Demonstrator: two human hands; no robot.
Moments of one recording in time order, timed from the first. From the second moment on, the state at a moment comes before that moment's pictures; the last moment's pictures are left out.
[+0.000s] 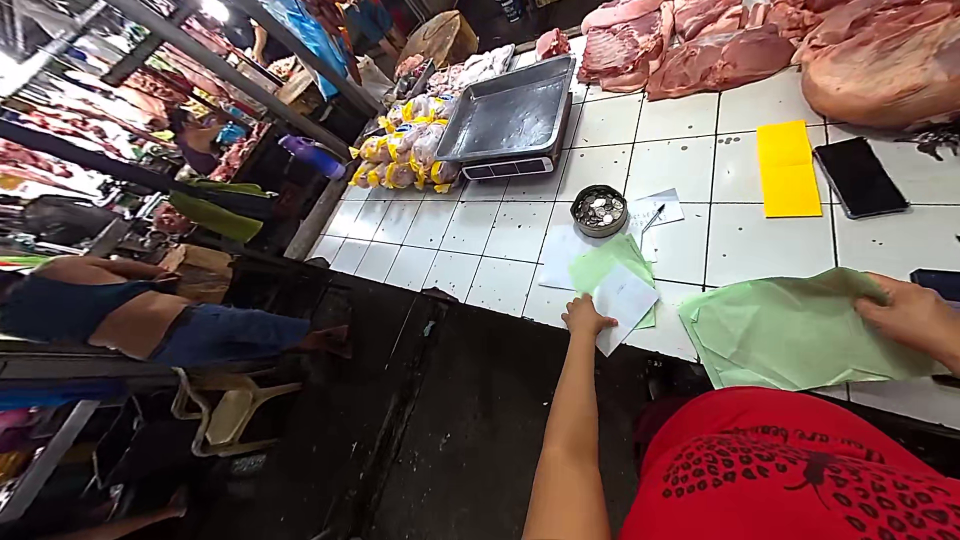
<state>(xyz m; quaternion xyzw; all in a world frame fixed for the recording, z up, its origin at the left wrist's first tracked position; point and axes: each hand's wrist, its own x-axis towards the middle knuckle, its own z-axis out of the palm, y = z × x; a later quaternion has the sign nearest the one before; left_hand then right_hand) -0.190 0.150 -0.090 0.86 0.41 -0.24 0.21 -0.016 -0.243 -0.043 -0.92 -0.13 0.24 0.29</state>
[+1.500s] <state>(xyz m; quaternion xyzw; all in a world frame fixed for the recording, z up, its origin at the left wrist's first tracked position) -0.088 0.079 -0.011 0.78 -0.06 -0.11 0.61 -0.025 -0.144 -0.002 -0.84 -0.24 0.15 0.46</state>
